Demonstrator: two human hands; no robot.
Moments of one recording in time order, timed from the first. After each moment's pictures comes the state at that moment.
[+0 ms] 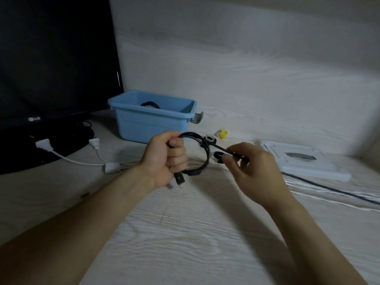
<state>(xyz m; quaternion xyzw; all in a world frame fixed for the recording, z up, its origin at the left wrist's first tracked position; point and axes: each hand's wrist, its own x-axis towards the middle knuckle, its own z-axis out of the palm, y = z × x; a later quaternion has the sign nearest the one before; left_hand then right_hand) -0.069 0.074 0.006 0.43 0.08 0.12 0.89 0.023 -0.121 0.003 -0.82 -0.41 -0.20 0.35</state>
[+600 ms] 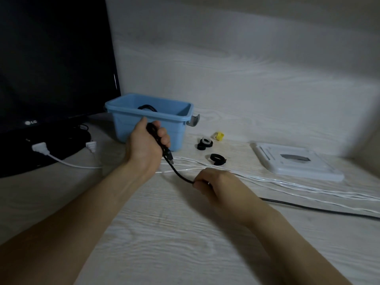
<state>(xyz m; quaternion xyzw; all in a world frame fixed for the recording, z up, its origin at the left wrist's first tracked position) -0.063 0.088 0.020 0.37 0.09 0.33 0.86 0.001 -0.102 -0.016 -0.79 -0.57 -0.06 0.23</state>
